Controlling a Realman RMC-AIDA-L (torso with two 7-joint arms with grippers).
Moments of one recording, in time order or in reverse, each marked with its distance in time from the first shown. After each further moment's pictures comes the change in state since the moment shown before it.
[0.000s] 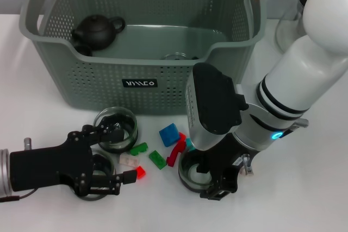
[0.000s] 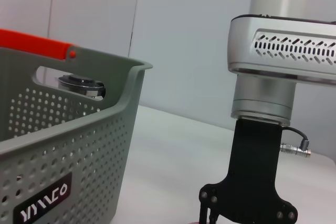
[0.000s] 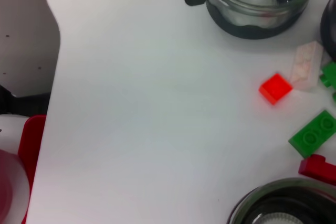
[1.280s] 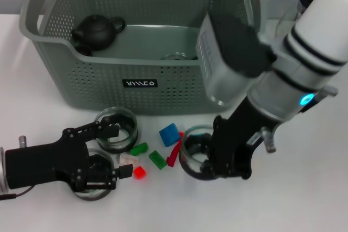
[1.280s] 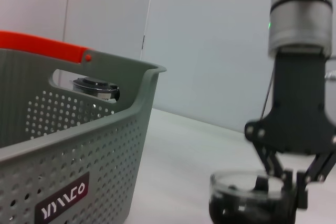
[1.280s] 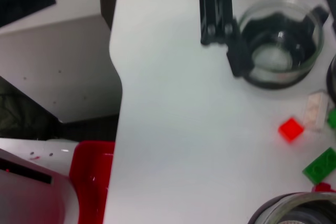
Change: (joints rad) left arm 0.003 0.003 -0.027 -0.001 -0.001 -0.006 0.000; right arm 0.035 -0.008 0.259 -0.216 0.004 -0.368 0.046
